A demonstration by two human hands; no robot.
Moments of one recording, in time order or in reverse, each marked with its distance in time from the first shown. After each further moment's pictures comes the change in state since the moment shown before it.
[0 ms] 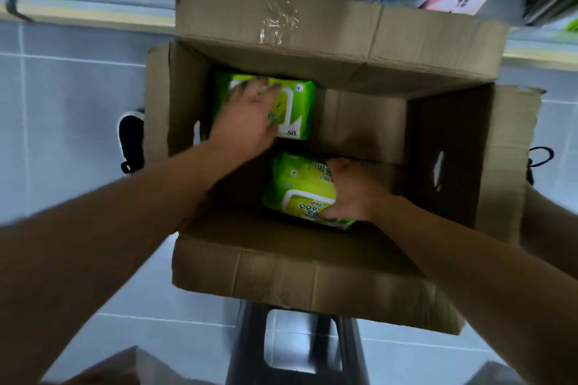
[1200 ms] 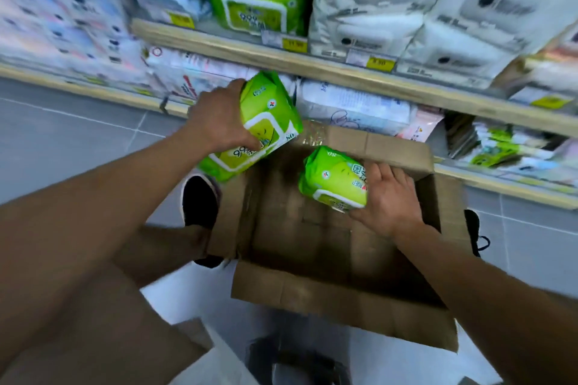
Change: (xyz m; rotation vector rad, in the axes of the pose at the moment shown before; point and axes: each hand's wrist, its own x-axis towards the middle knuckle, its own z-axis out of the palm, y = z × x) left_hand -0.114 -0.019 -0.222 -0.051 0.299 -0.292; right_hand -0.123 -0.073 -0.109 -0.283 0.761 0.049
